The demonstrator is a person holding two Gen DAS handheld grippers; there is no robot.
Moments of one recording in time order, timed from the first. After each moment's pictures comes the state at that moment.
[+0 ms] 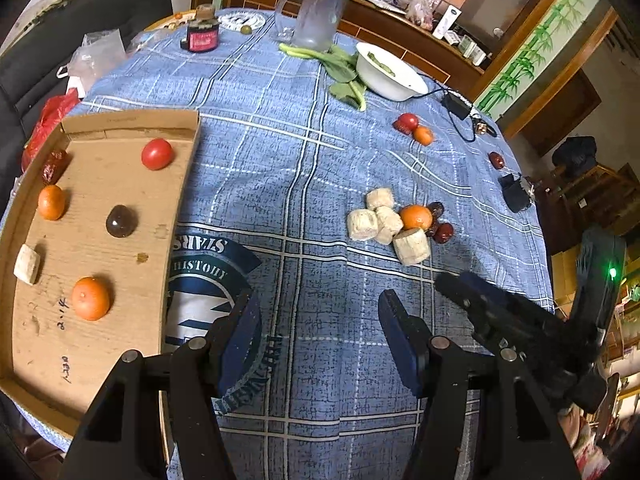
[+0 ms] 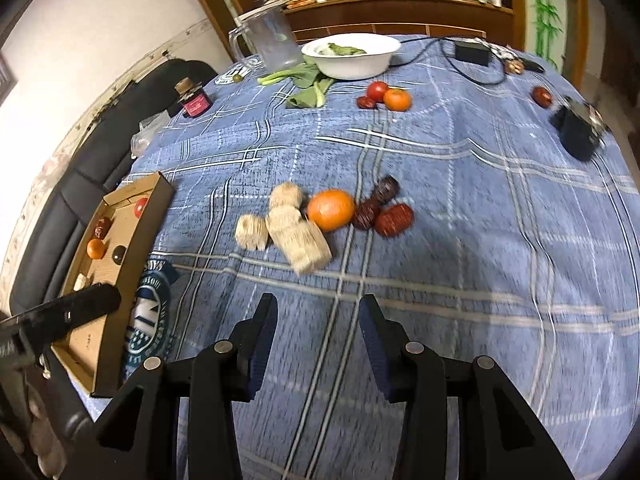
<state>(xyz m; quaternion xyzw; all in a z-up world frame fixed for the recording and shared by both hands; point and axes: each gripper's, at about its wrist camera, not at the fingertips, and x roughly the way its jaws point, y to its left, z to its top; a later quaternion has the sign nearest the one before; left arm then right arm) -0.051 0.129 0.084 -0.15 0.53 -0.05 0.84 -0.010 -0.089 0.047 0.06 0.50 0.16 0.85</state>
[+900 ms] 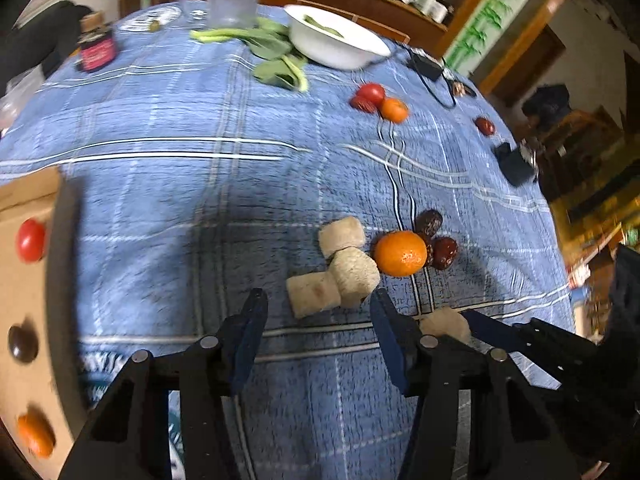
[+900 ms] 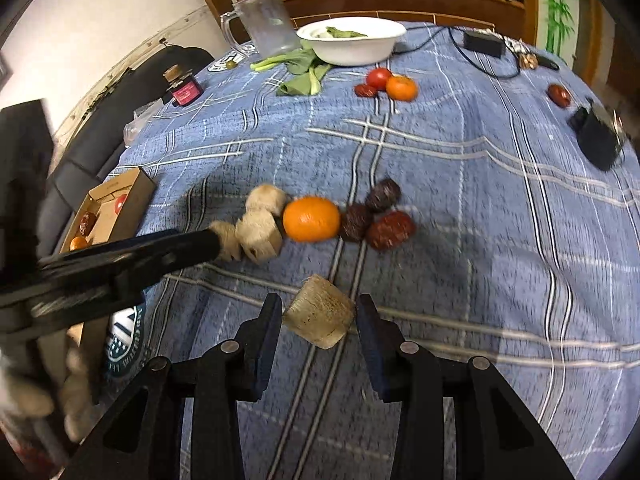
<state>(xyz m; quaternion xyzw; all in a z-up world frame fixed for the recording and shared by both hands) 0.045 0.070 0.031 -0.08 0.54 -0.14 0.82 0.002 -0.101 0.028 0.06 0.52 0.16 0.84</state>
